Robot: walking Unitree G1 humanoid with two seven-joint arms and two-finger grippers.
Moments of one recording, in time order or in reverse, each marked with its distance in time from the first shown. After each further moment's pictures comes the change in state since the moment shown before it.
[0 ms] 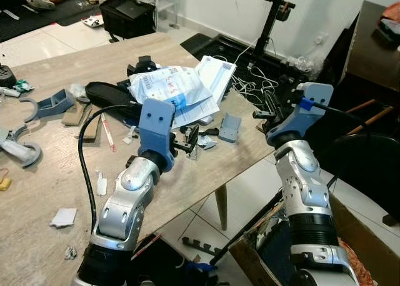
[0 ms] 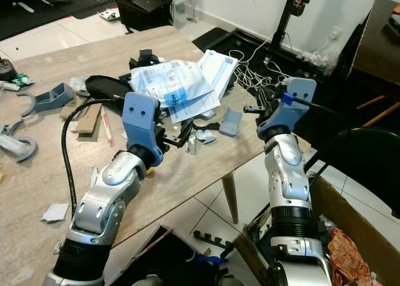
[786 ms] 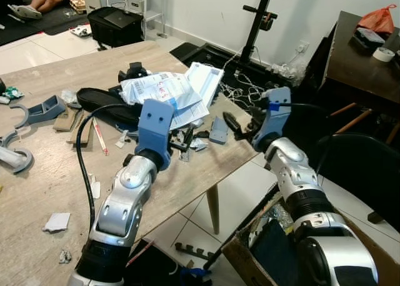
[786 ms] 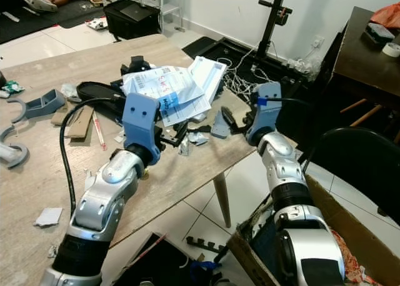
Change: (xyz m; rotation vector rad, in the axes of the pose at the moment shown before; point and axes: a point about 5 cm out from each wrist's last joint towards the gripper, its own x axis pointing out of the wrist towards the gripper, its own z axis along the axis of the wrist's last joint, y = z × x) left arm 0.000 0.010 -0.006 0.077 0.029 0.044; right arm 0.021 -0.007 -0.043 -0.168 0.324 0.330
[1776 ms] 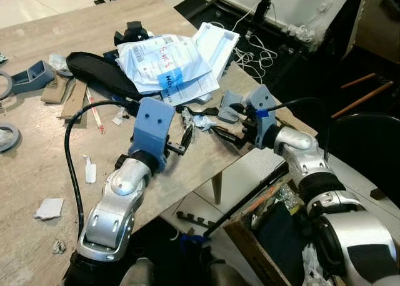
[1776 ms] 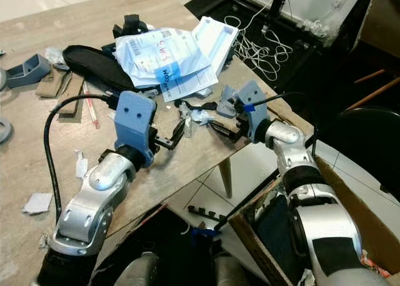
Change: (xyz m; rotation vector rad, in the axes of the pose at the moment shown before) left arm -0.023 -0.003 0.018 0.072 -0.010 -0.042; right arm 0.002 0.000 0.025 -0.295 -0.013 0.301
